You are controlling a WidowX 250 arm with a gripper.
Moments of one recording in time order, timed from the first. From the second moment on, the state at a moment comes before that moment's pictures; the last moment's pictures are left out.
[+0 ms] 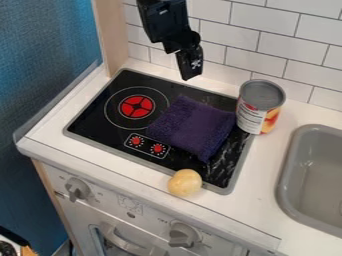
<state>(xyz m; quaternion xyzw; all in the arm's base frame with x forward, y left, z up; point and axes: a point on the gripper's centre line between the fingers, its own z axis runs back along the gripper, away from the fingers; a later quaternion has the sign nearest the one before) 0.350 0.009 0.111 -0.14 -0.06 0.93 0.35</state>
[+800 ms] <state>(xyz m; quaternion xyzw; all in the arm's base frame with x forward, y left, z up) 0.300 -0.025 0.086 -0.12 -0.03 0.93 0.34</state>
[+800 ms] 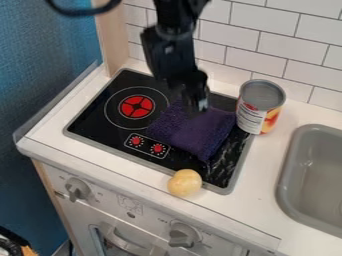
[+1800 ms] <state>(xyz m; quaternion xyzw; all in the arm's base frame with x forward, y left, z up) 0.259 -0.053 -0.006 -0.04 -0.04 0.93 0.37</state>
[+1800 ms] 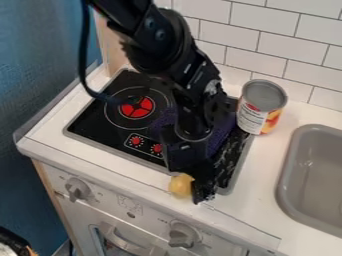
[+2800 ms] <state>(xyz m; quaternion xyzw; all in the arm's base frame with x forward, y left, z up) 0.264 -0.045 0.019 -0.06 -0.04 0.93 0.36</state>
